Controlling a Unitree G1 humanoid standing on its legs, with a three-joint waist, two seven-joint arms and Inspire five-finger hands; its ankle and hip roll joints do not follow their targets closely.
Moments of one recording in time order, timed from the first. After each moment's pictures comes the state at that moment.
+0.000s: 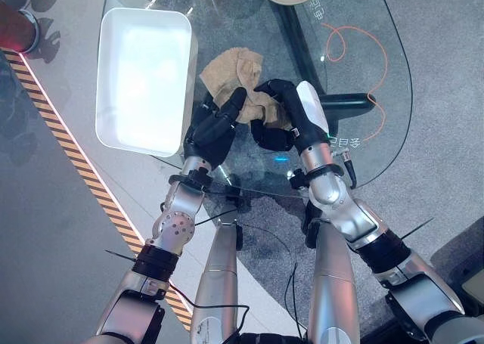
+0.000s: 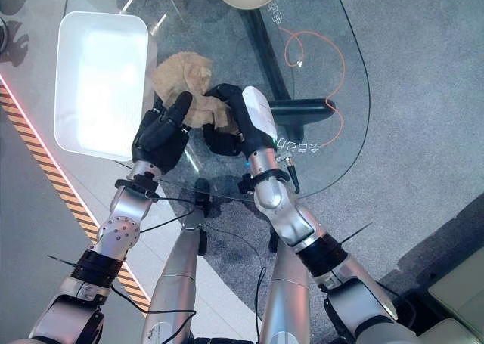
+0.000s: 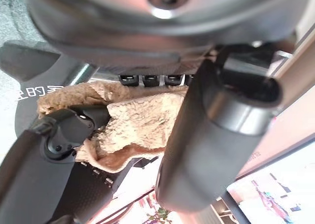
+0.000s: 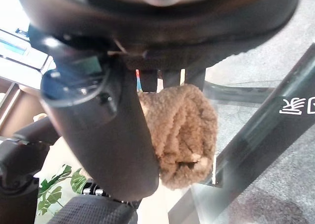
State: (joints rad) left arm -0.51 0.30 -0.22 0.18 -1.26 -0.13 -0.10; right arm -0.68 -0.41 0.52 0.04 -0.18 0.14 -0.35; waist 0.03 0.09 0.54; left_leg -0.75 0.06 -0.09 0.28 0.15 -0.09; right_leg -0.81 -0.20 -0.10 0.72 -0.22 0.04
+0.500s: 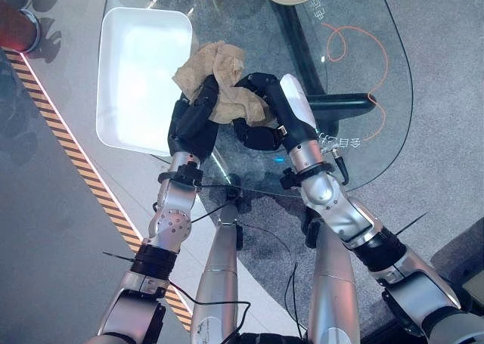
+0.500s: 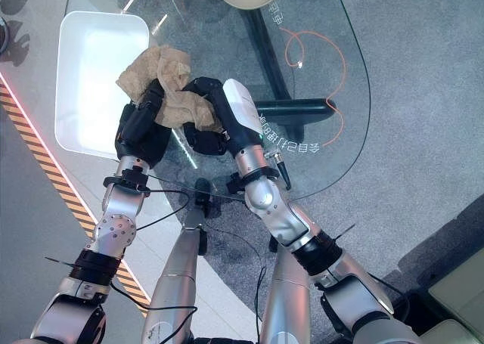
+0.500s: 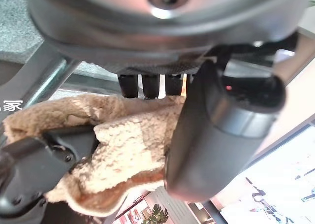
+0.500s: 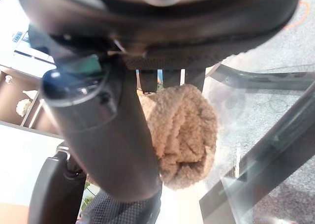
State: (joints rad) left arm -0.51 0.30 -0.15 0.18 -1.23 -0.18 -0.05; right arm -0.70 -0.39 0.56 -0.01 -0.18 0.11 -0.33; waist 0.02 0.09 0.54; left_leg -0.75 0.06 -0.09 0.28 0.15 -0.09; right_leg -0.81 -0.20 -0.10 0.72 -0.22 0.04
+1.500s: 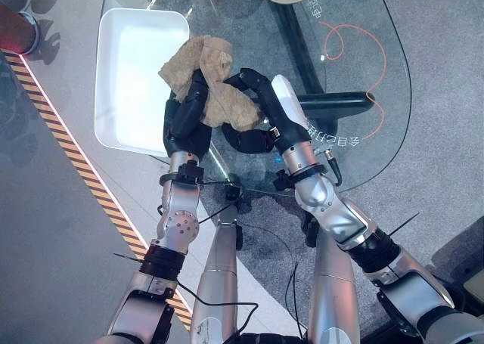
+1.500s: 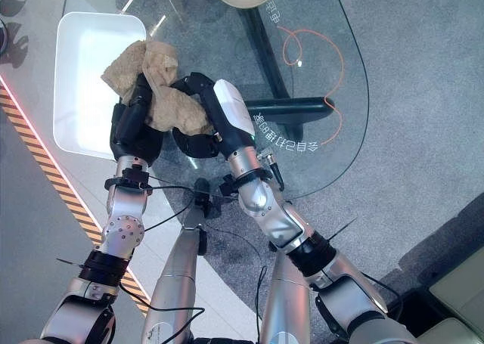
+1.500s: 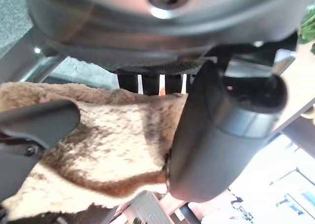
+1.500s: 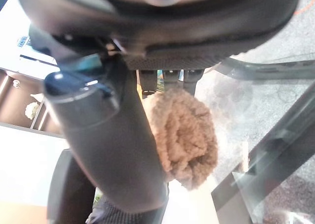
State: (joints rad) left arm -0.51 0.22 -0.15 0.18 -1.18 -0.33 0.03; right arm -0.70 -0.35 0.57 -0.01 -0.18 0.10 -0.33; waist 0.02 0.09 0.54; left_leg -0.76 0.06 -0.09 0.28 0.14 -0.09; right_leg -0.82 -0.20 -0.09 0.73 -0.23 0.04
